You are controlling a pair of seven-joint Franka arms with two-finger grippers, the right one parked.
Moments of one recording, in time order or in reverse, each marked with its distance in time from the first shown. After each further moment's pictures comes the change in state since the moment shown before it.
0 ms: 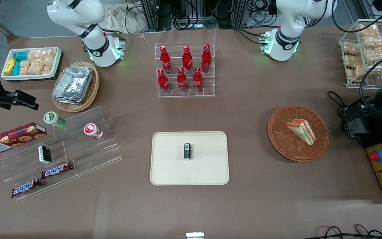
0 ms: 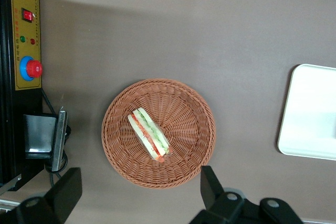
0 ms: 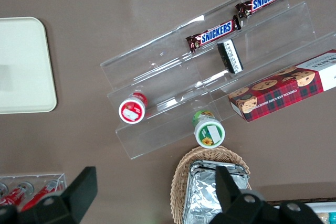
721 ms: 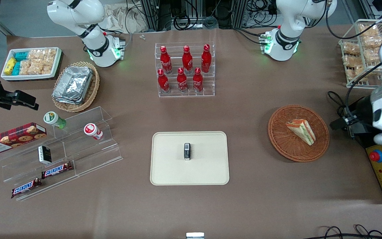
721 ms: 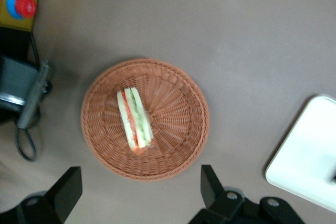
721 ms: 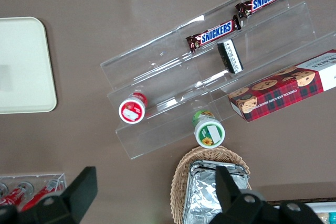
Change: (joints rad) arm -0.037 0.074 -0.006 -0.078 -0.022 0.055 -0.398
